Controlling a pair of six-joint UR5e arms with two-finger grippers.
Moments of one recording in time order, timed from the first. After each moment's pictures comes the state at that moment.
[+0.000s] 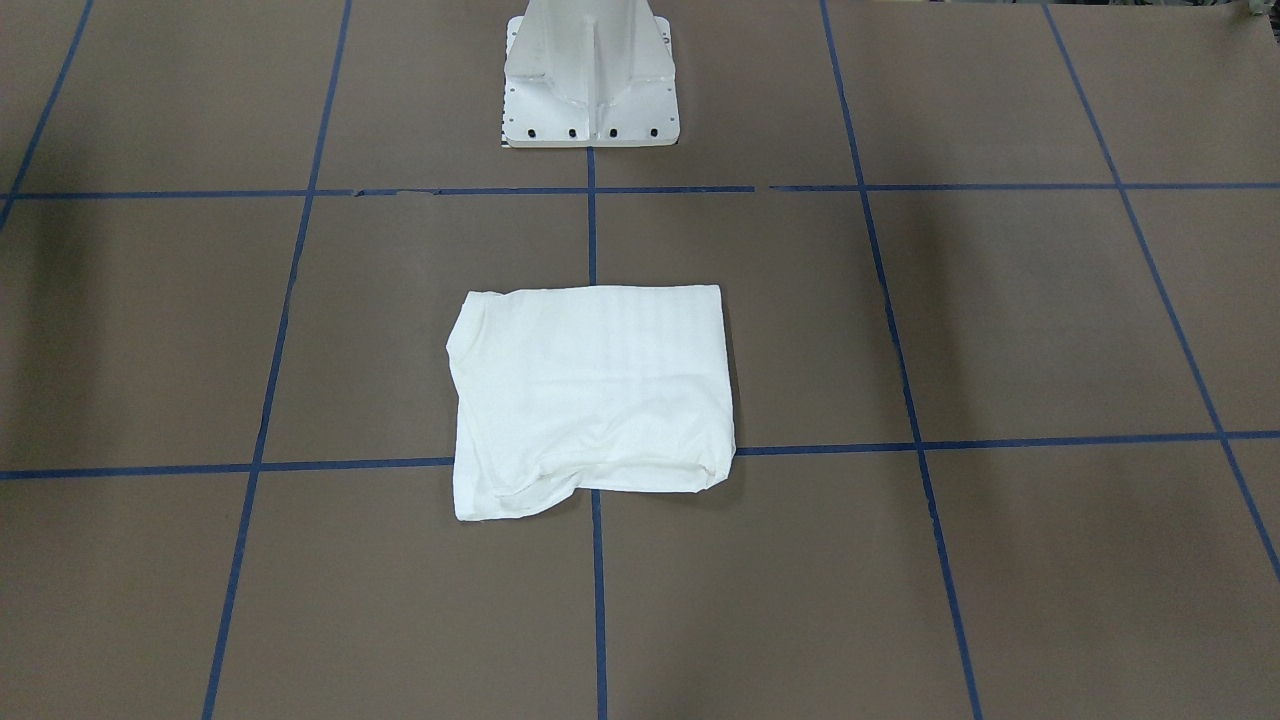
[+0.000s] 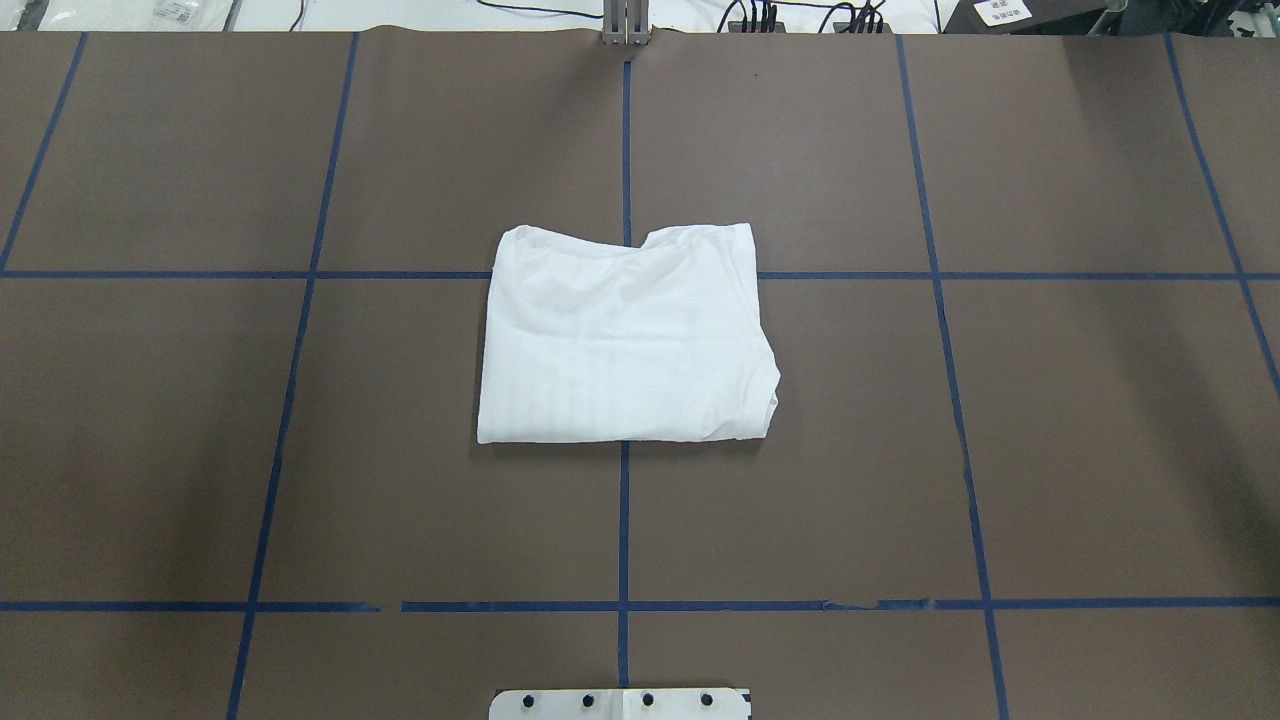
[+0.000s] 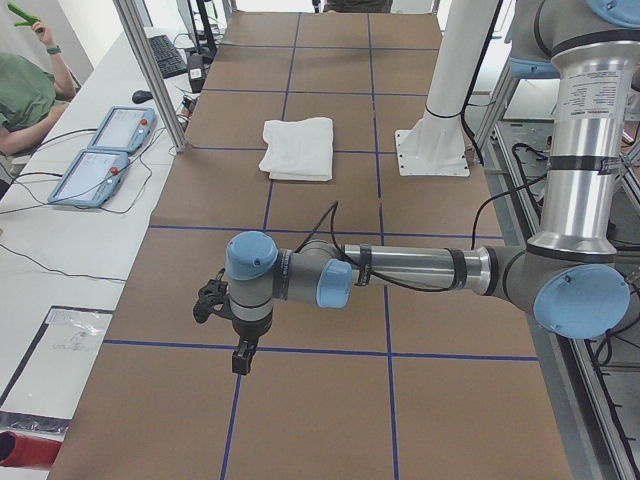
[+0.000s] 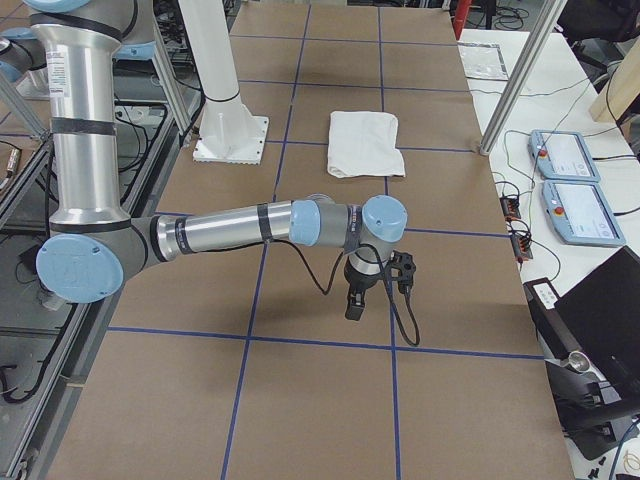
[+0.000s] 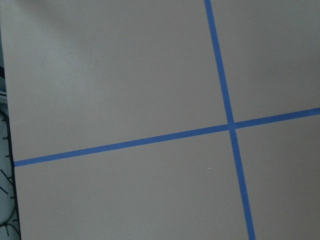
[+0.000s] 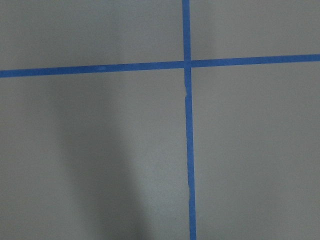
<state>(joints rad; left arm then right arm) -1.60 -1.60 -1.60 -1.63 -2.25 0.10 1.49 -1.57 1.75 -1.83 2.32 0.07</state>
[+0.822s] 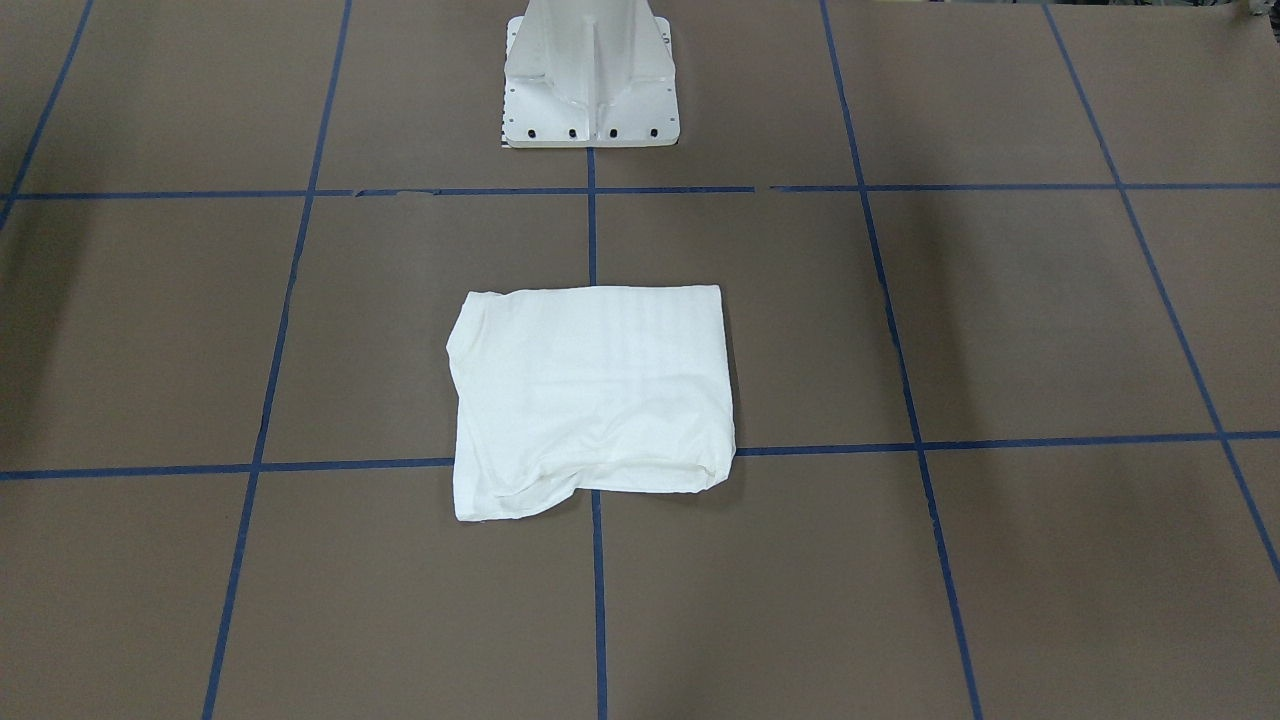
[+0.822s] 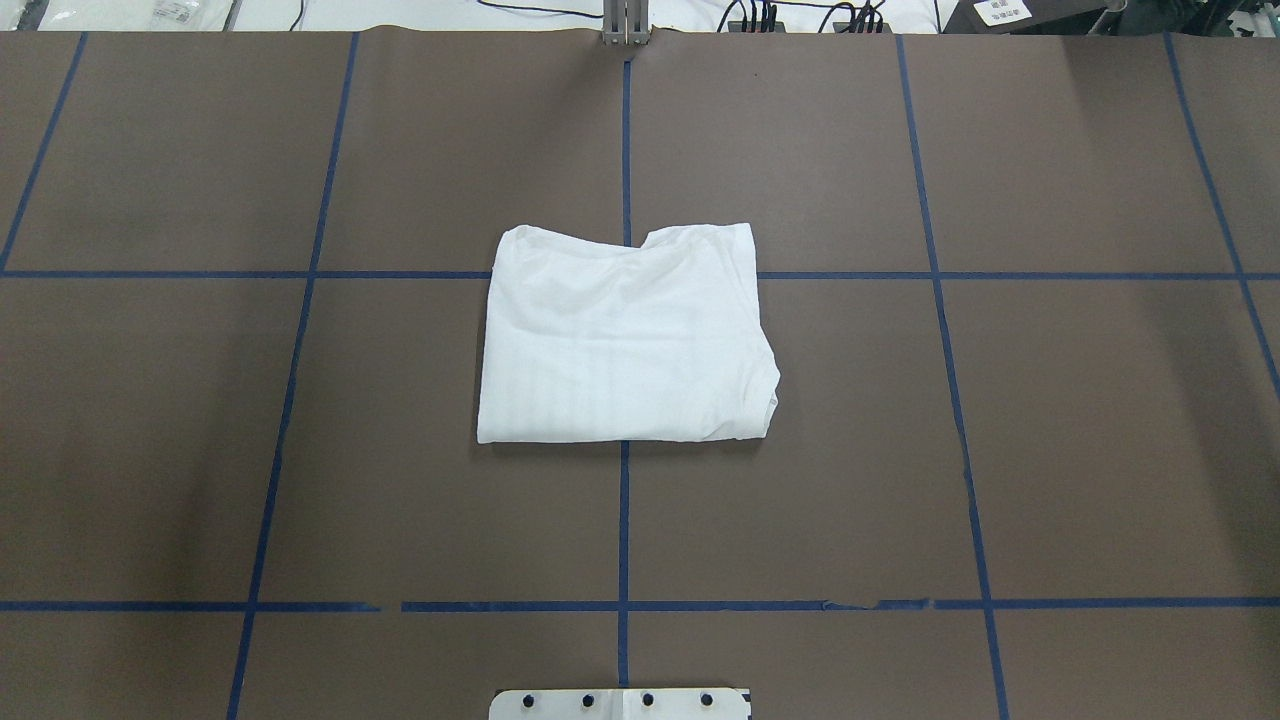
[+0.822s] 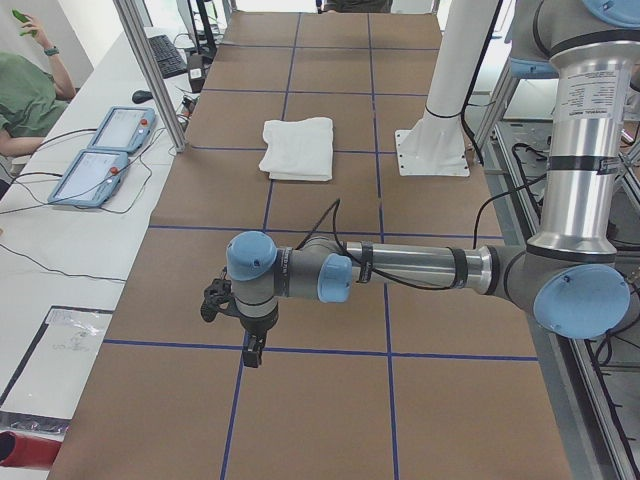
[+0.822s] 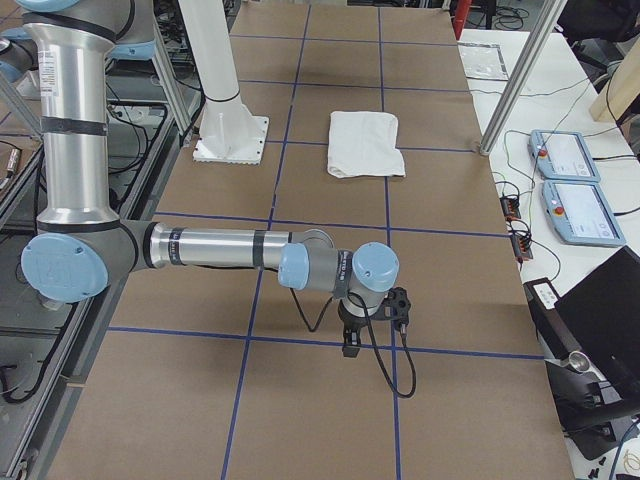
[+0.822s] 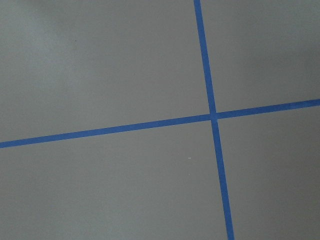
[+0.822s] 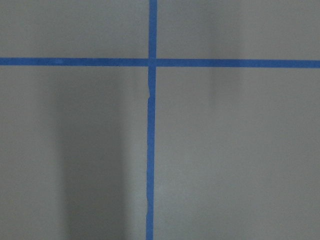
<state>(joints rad) -1.58 -1.59 -1.59 -1.62 -2.26 0.09 1.55 -1.60 1.58 -1.63 2.34 -0.05</state>
